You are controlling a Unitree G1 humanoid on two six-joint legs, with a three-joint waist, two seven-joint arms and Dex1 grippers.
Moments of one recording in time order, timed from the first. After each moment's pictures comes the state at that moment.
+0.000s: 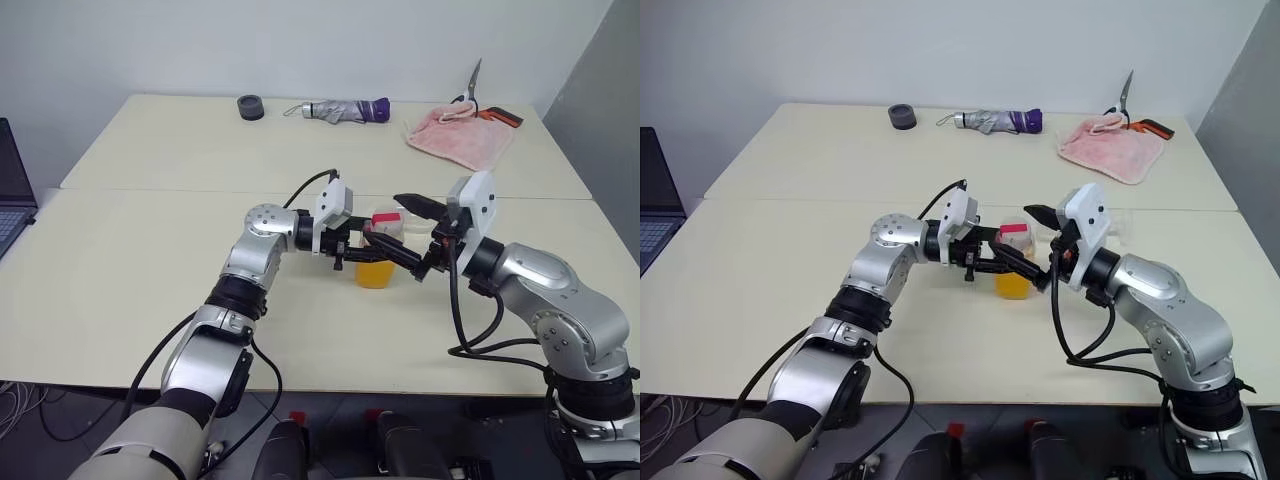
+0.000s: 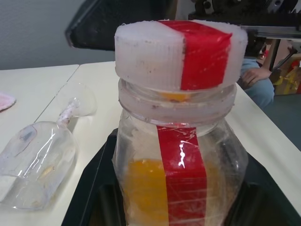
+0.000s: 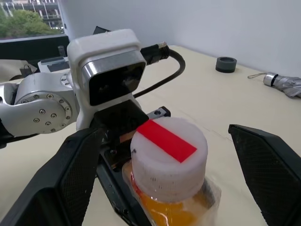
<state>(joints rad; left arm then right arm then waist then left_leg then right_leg) -0.91 0.23 -0.16 0.63 -0.23 -0.01 -1.39 -0.44 -0.50 0.02 -0.51 0.61 0.70 0.51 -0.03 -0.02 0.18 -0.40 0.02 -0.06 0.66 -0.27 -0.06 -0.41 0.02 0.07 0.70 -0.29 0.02</state>
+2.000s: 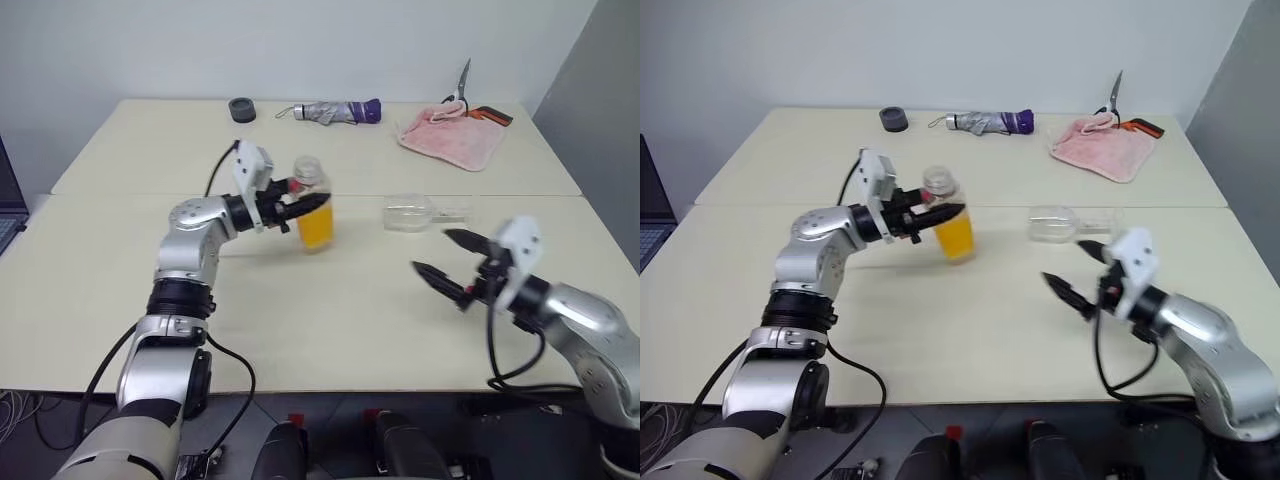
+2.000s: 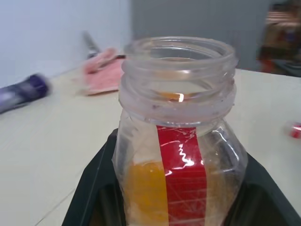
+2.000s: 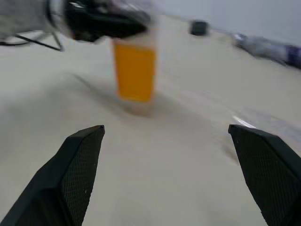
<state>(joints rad) -0.84 0.45 0.10 0.58 -0.29 0.14 -1.01 -0.35 -0.58 0.03 -0.53 0.52 0.66 0.60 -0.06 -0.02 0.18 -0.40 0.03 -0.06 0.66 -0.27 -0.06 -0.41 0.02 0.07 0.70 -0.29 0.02</state>
